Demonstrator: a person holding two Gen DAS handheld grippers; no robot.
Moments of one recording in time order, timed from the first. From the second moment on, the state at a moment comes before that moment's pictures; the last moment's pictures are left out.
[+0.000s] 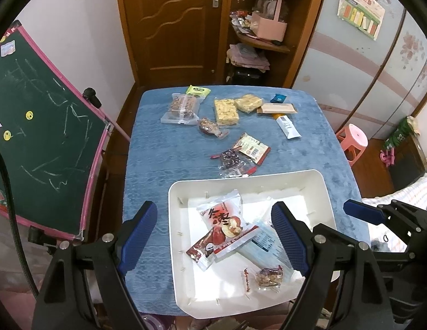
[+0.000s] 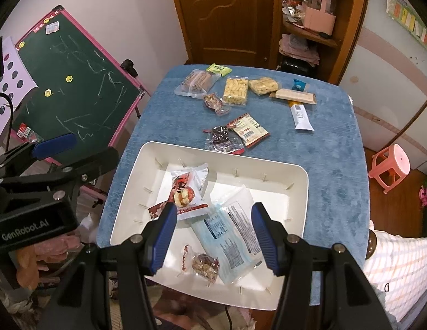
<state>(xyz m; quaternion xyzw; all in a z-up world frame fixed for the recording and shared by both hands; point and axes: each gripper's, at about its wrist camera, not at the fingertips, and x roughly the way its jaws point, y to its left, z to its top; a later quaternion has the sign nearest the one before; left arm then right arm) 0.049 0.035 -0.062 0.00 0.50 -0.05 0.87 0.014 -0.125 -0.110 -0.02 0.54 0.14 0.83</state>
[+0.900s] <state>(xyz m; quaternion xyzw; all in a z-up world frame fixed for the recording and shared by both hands) 0.202 0.029 0.027 0.07 0.45 0.01 0.89 0.194 -0.184 -0.027 0.01 0.43 0.16 0.89</state>
